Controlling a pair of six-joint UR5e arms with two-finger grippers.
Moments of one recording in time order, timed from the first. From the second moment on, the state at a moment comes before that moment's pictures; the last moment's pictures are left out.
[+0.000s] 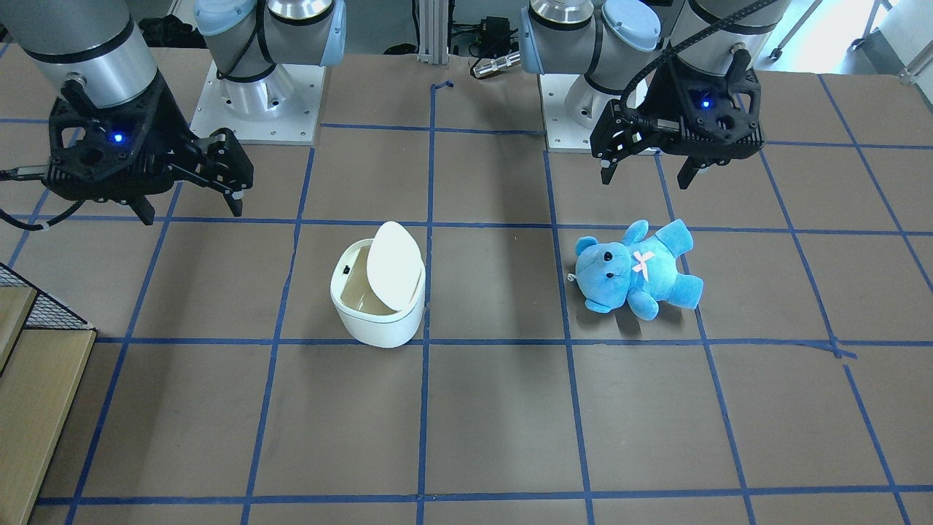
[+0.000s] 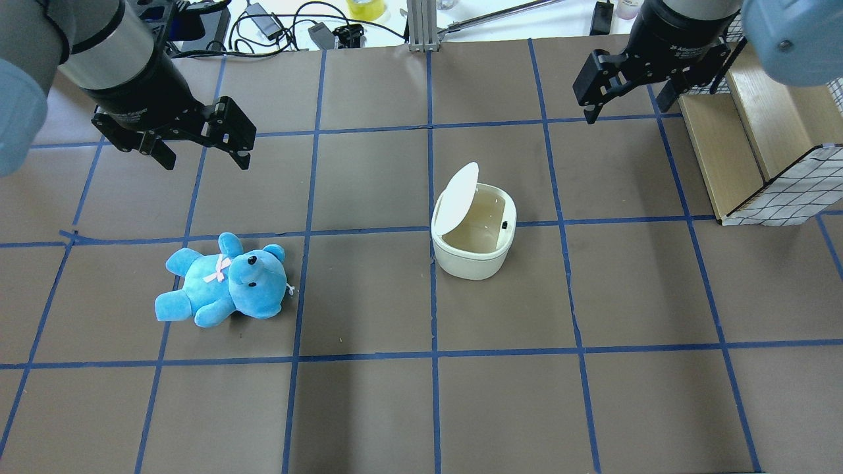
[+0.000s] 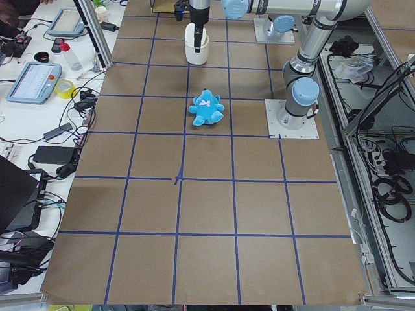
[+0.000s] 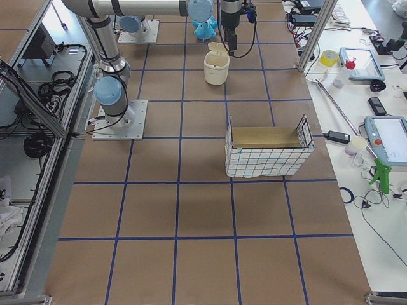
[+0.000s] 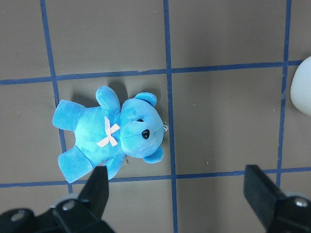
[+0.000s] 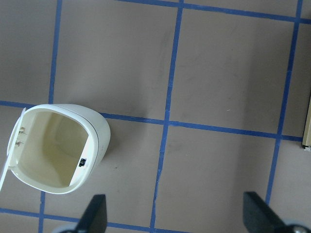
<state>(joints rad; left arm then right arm) -1.54 -1.52 -1.60 -1.55 1.57 0.07 1.55 -1.51 1.50 -1.63 -1.54 -0.15</state>
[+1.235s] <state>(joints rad) -1.54 -1.52 -1.60 -1.55 1.57 0.07 1.55 -1.51 1.51 -1.61 -1.55 -0.14</state>
